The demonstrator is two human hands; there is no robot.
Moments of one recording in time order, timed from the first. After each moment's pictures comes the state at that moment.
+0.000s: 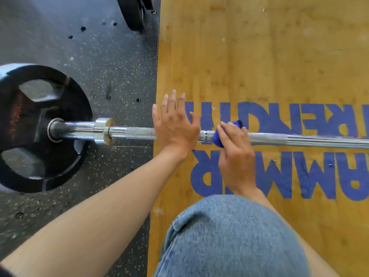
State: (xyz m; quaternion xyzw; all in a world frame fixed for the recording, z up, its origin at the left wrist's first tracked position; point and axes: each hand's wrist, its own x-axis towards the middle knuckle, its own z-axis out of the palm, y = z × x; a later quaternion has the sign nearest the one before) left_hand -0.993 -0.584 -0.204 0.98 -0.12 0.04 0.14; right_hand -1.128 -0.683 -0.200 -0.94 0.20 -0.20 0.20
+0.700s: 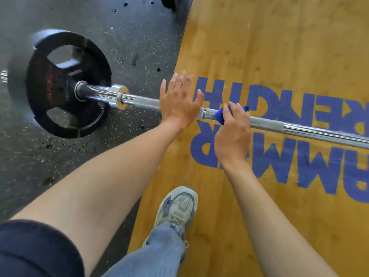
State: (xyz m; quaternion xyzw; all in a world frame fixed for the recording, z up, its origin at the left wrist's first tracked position) left_hand -1.040 -0.564 -0.200 0.99 -0.12 0.03 0.09; right_hand -1.167 -0.676 -0.187 -0.93 0.22 -0.13 0.25
